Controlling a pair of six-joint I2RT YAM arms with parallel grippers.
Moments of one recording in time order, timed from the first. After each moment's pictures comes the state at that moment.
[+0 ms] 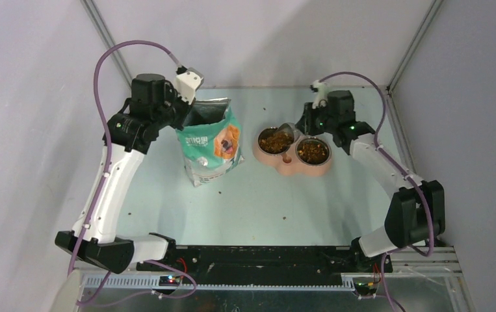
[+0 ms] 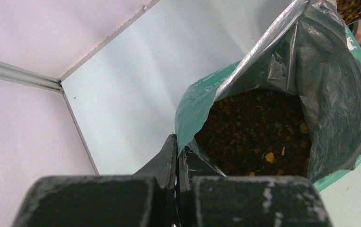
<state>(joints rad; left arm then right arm) -0.30 1.28 1.63 -0.88 0.03 0.39 0.25 1.50 1.17 -0.23 -0.33 0.25</state>
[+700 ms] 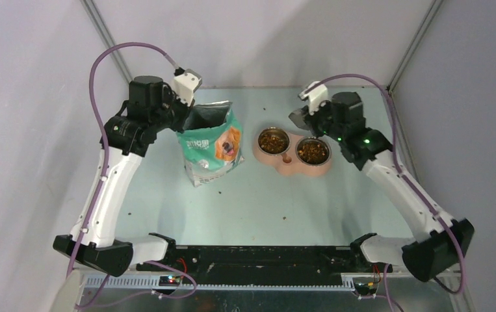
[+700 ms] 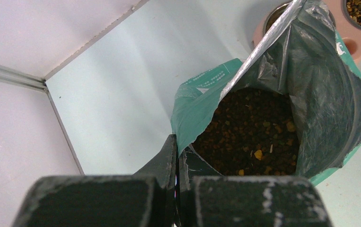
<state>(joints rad) -0.30 1.25 1.62 -0.90 0.07 0.34 0.47 1.27 1.25 -0.38 -0.04 -0.32</state>
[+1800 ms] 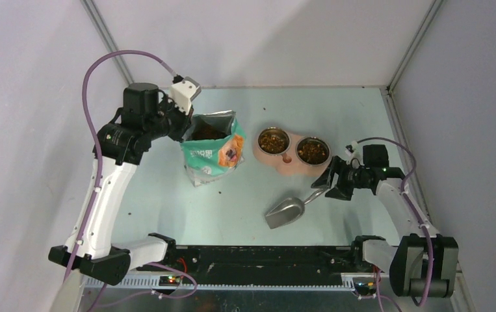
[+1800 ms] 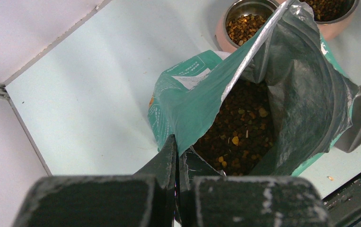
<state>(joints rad) -0.30 1.19 1.60 -0.97 0.20 0.31 -0.01 1.12 0.67 -0.65 -0.73 0.44</state>
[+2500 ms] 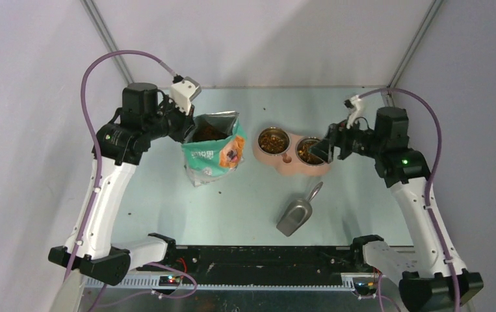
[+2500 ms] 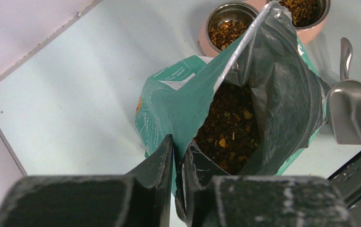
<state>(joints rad) -0.29 1.19 1.60 -0.97 0.26 0.29 0.07 0.99 1.12 -0.67 -0.69 0.13</state>
